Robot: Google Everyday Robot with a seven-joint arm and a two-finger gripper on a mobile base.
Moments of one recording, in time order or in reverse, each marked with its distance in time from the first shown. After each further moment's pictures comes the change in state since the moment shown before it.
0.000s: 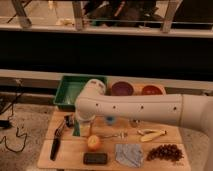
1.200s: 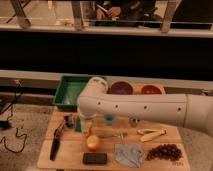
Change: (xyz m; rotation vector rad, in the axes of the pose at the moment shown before) arm 0.020 -0.024 -0.017 0.072 0.022 0.050
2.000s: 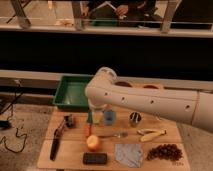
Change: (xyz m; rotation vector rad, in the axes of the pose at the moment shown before) arm 0.063 -0.026 -0.023 0.023 0.138 0.067
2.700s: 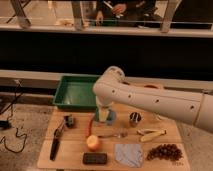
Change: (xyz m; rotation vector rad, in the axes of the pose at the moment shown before) arm 0.029 -0.011 0.017 -0.018 0.007 0.058
